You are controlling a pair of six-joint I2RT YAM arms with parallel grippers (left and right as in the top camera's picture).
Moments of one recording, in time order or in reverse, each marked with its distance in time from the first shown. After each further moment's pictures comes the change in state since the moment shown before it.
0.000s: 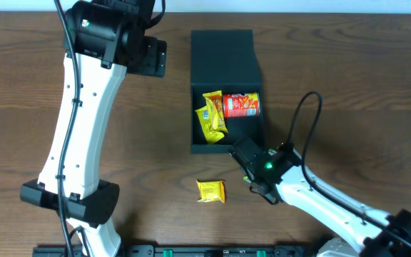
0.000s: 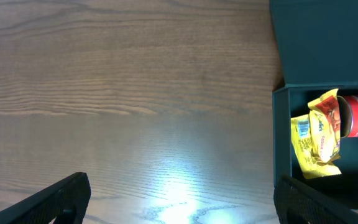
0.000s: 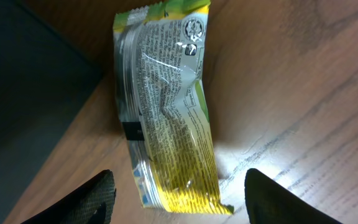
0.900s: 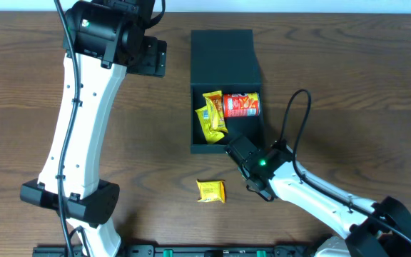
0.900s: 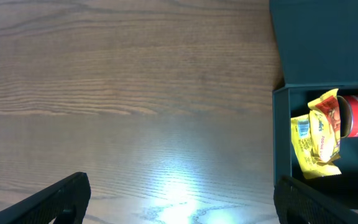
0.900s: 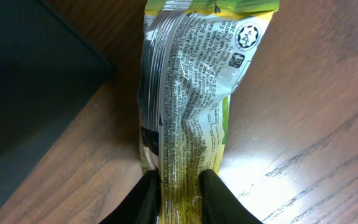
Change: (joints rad) left arm 0.000 0.000 0.000 0.000 0.000 0.000; right arm 0.000 0.061 -0.001 0.061 -0.004 -0.072
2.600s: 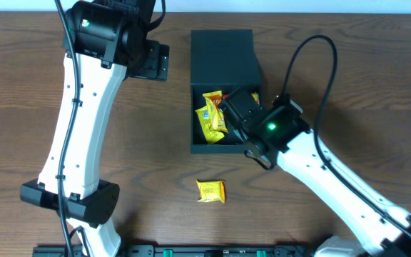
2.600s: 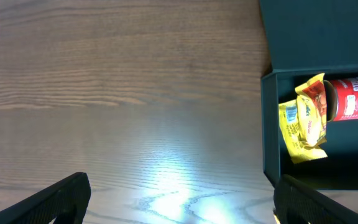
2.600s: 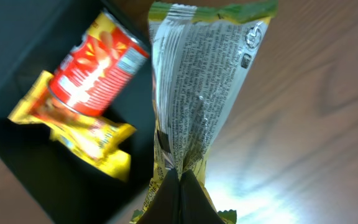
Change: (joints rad) left arm 0.000 0.000 0.000 -0.034 0.060 0.000; right arm -0.030 0.034 0.564 -0.410 0.109 -0.068
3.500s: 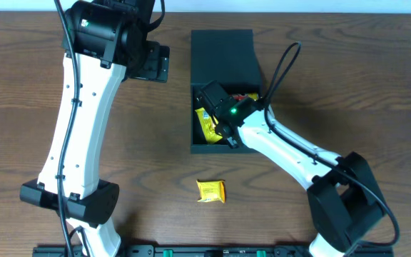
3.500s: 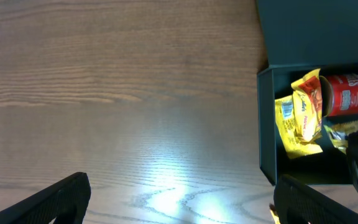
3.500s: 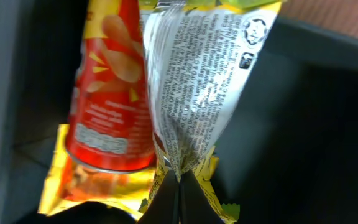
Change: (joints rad) left arm 0.004 0.000 0.000 -0.010 0.019 0.000; right arm -0.017 0.301 0.001 0.352 -0.003 0.397
